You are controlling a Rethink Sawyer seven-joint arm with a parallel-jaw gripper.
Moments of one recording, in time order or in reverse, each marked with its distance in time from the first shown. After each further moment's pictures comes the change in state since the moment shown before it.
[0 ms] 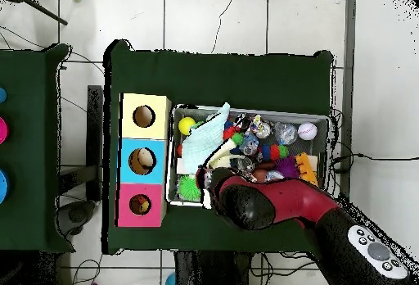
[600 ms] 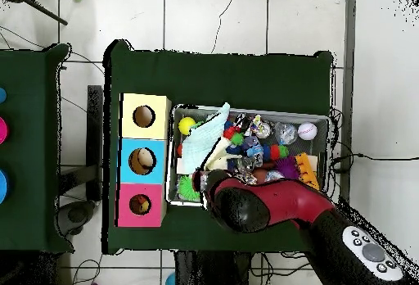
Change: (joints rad) arm 0.029 -0.028 -0.013 0.014 0.000 0.000 0.000
